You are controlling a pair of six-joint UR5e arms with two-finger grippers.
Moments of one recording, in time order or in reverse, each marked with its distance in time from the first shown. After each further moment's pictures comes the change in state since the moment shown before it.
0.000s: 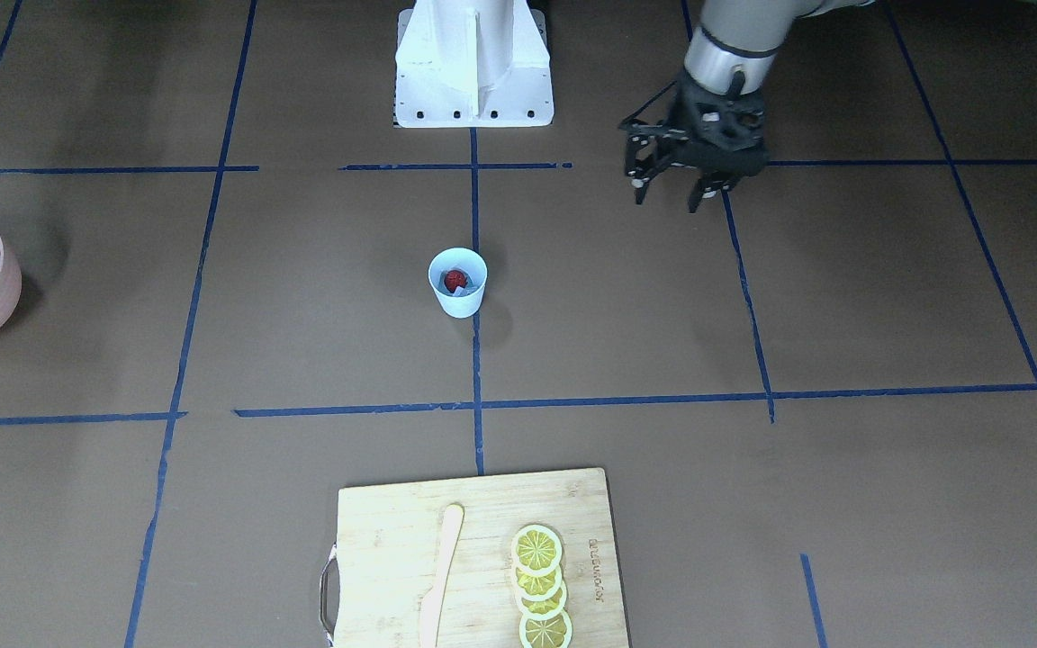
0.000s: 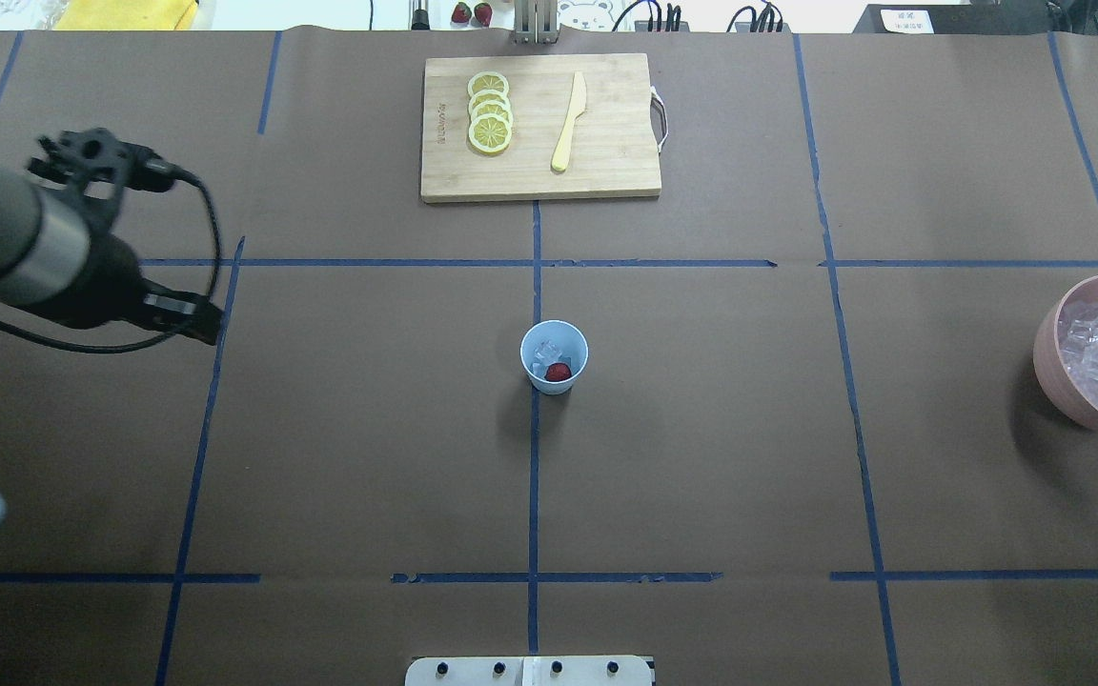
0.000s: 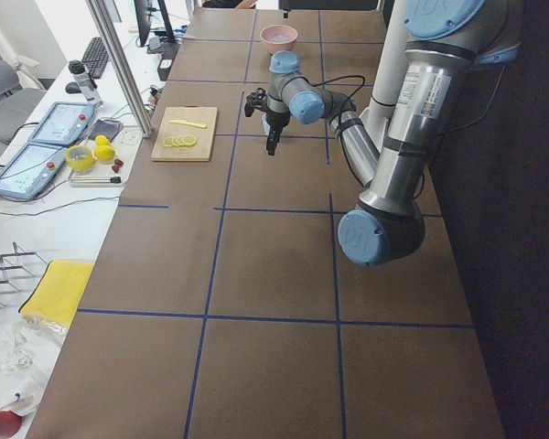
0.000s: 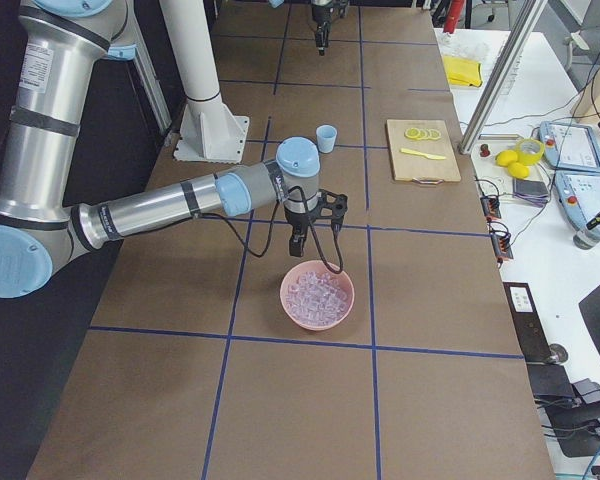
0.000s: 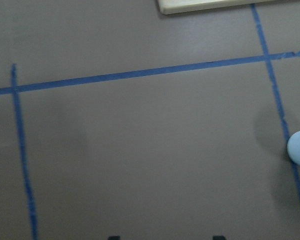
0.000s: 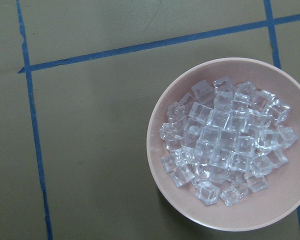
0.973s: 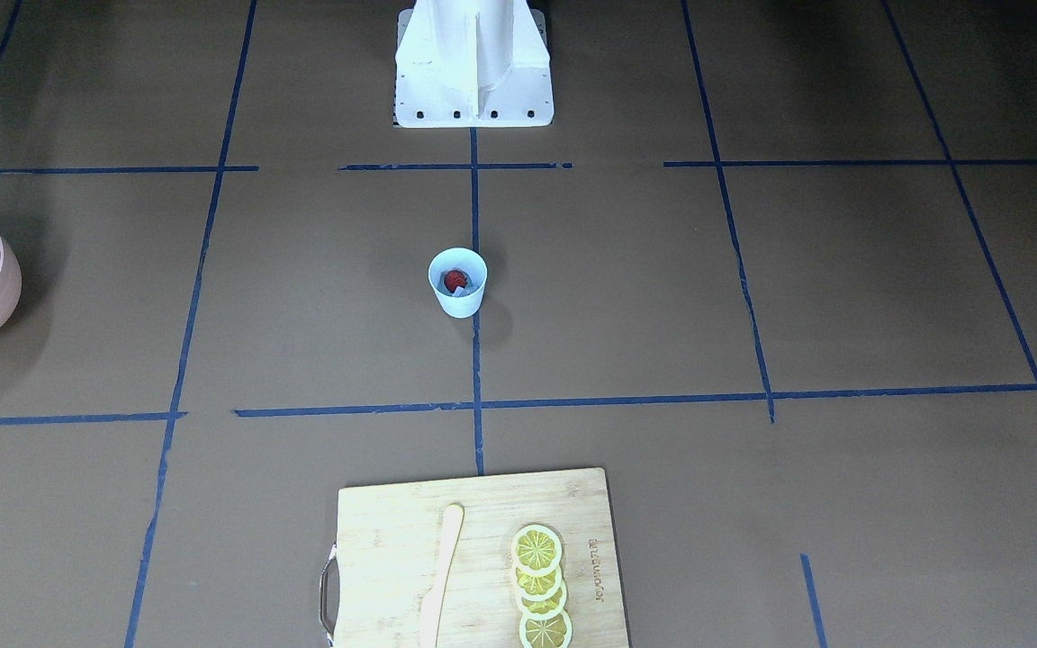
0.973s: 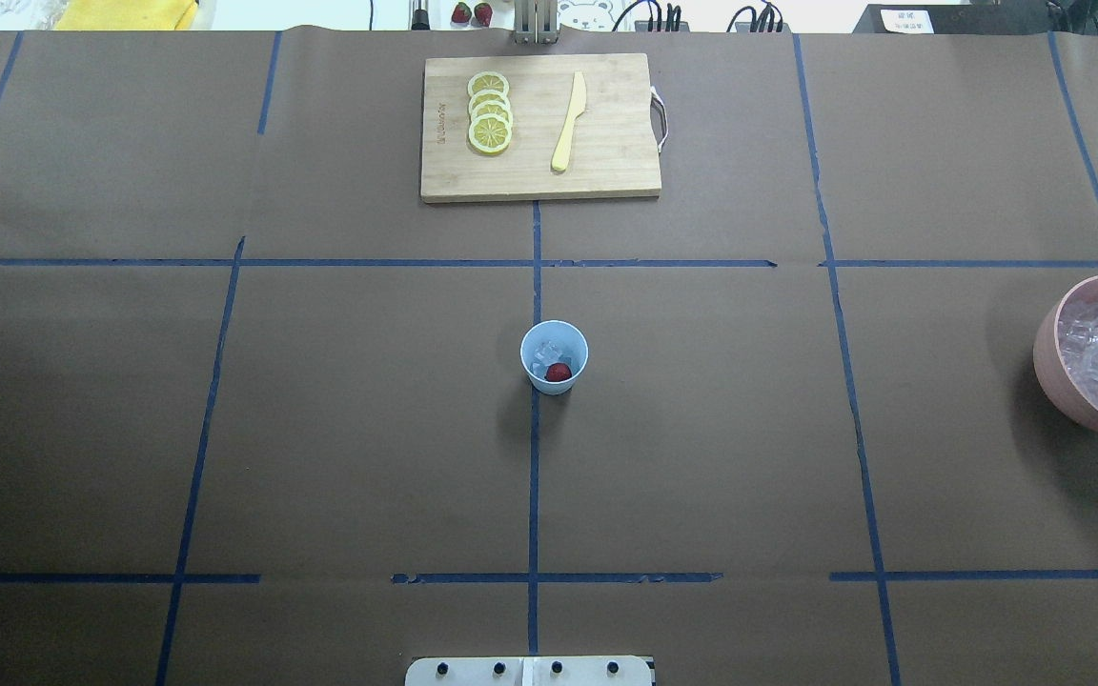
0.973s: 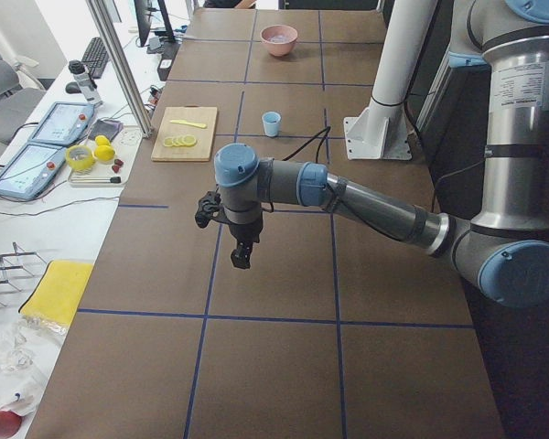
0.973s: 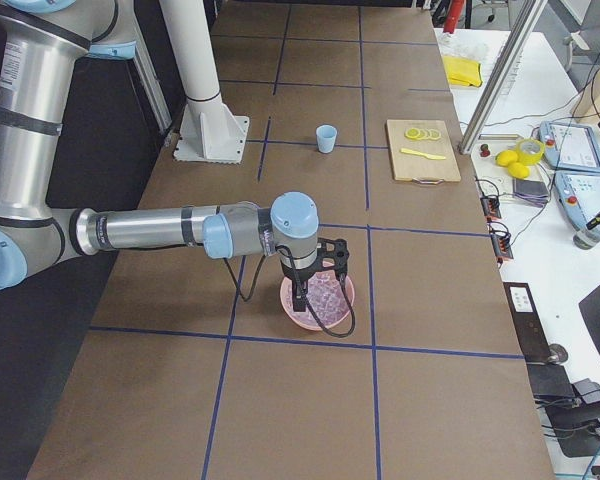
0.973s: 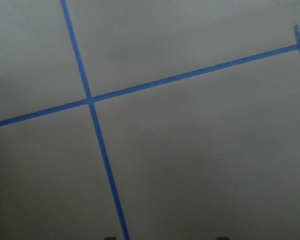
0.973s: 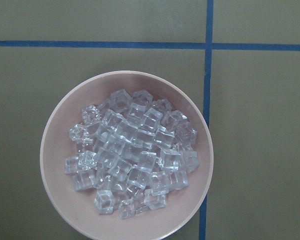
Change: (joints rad) left arm -0.674 0.226 0.316 0.151 -0.294 0.866; right arm 0.178 -0.018 -0.150 -0.019 0.013 -0.431
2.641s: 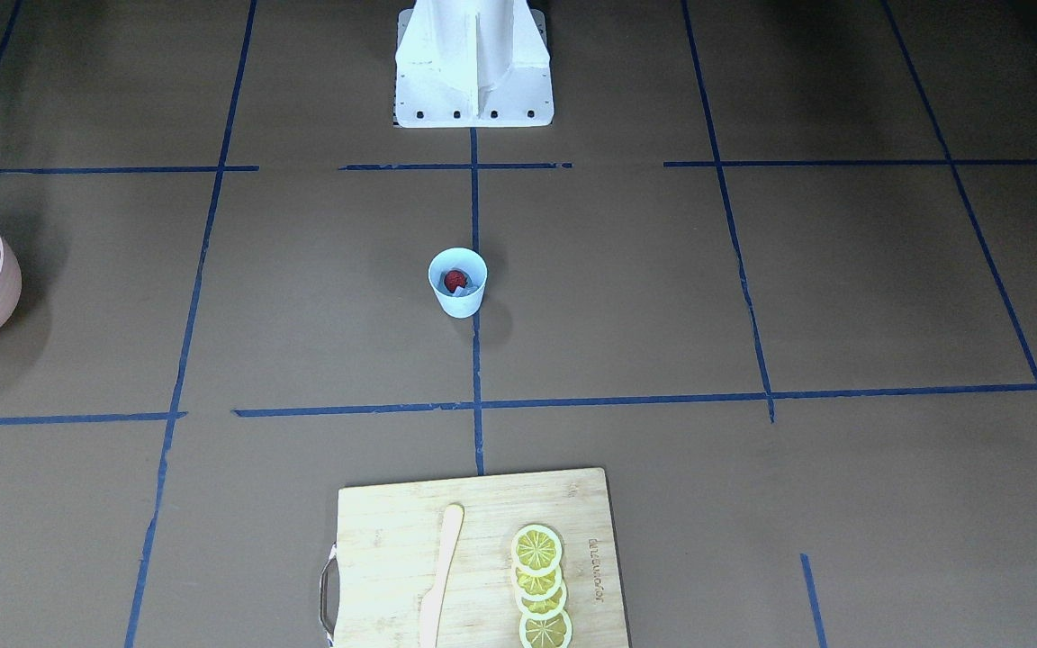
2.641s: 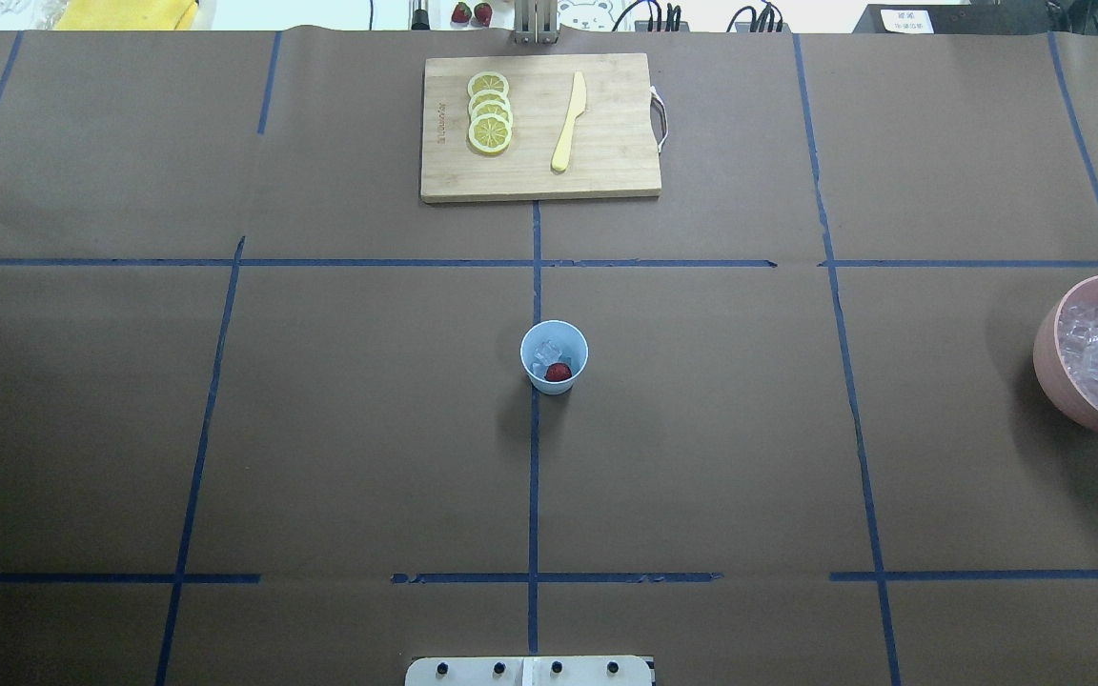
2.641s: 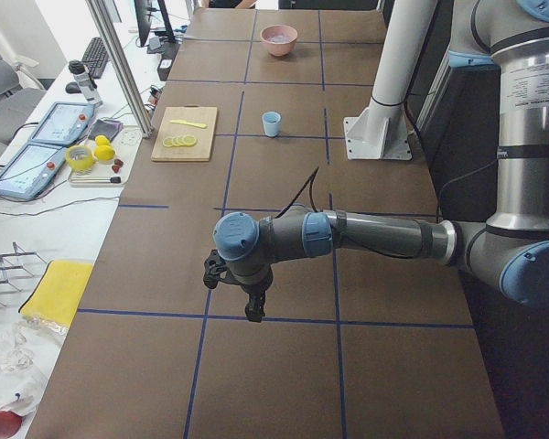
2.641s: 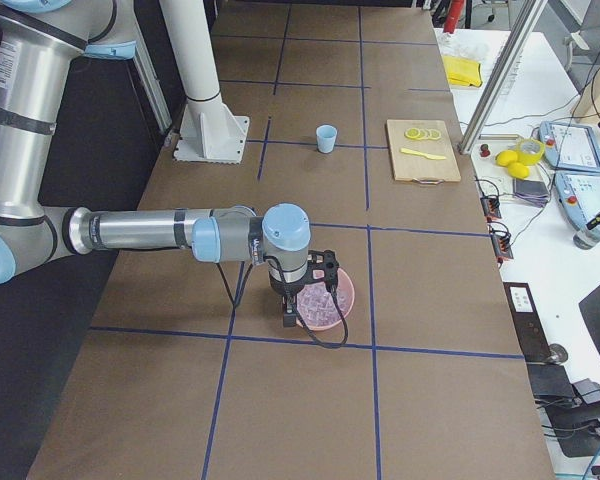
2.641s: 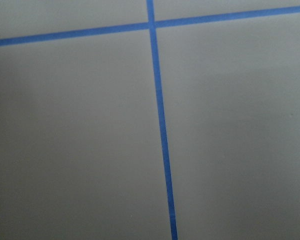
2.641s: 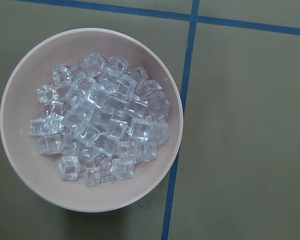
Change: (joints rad) left arm -0.051 0.051 0.164 -0.049 -0.071 0.052; right arm 0.025 -0.029 -0.007 -0.074 -0.039 -0.185
